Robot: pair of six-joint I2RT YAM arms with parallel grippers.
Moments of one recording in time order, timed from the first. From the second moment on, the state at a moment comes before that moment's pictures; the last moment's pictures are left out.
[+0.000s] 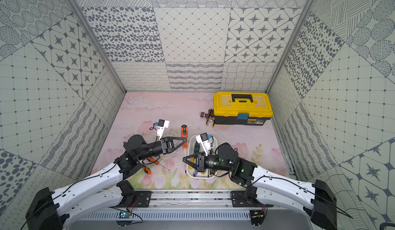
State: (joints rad) left arm -0.72 0.90 0.52 0.43 0.51 -1.08; right arm 1.08 0.86 0.52 0.18 -0.30 0.96
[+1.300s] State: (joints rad) left arm -0.79 1.13 0.73 -0.15 0.28 -0.86; right arm 1.30 1.13 0.82 -0.42 0.24 0.79
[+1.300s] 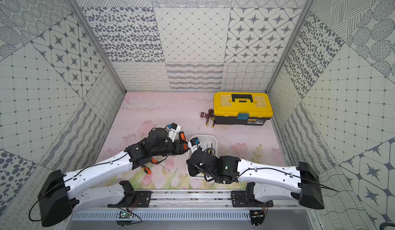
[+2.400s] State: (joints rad) left arm -0.75 1.08 0.67 -0.14 0.25 -0.92; right arm 1.27 1.01 0.76 -0.37 0.23 0.81
